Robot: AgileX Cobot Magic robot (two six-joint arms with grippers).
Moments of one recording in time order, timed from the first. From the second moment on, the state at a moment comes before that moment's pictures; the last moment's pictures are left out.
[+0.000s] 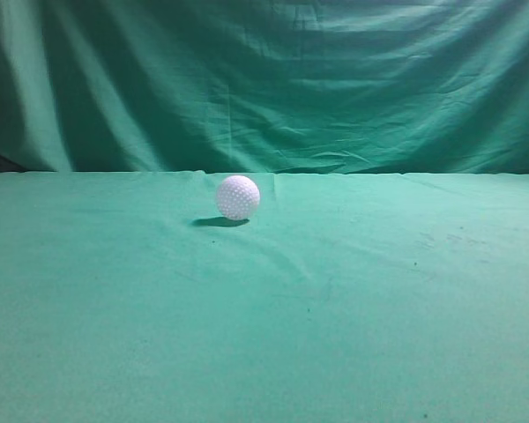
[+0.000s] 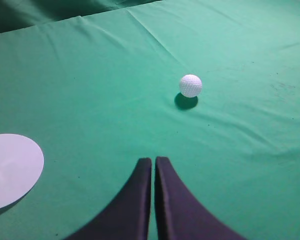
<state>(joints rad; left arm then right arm) -0.25 0.38 -0.32 -0.48 0.44 0.52 0.05 -0.01 0.03 -0.13 0.38 0.16</state>
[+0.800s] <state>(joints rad) -0.19 0.05 -0.32 -0.31 0.51 0.52 0.05 -0.01 0.03 -0.13 0.38 0.16</state>
